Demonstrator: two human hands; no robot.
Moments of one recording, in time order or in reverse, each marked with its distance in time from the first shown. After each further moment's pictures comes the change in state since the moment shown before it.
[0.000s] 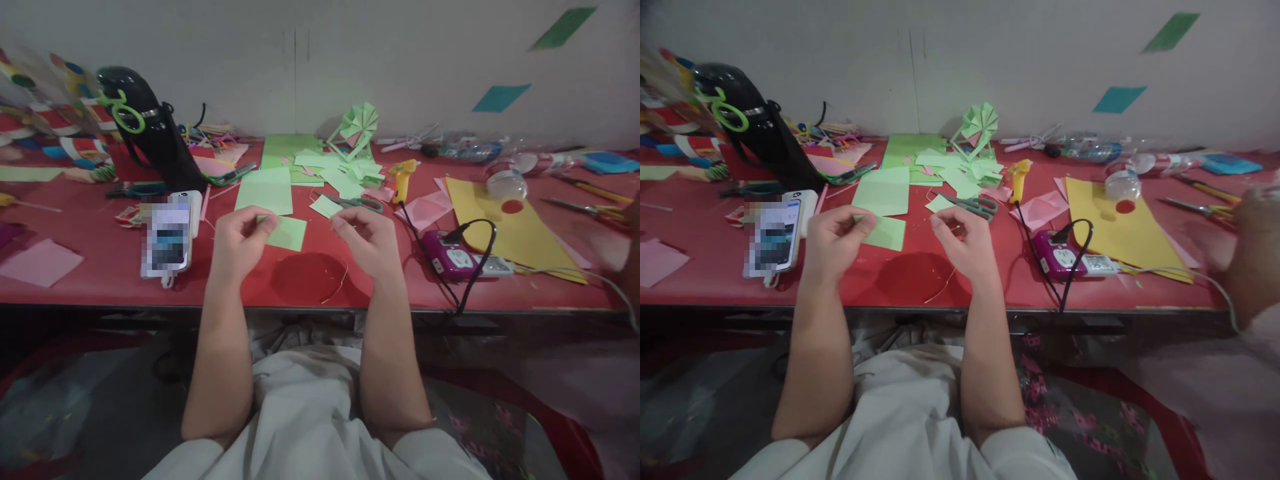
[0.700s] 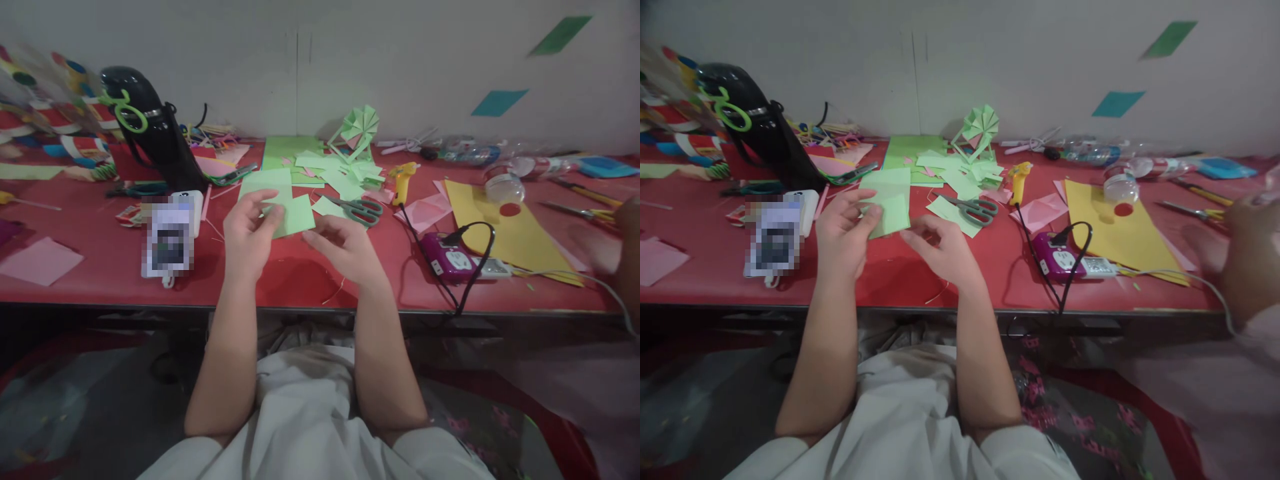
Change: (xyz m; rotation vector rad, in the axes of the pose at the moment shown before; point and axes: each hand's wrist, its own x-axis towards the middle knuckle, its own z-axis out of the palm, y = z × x) left_hand 0.002 -0.003 0.026 -0.247 0.142 -0.110; right_hand -0.001 -0.011 0.022 0.130 -0.260 0.055
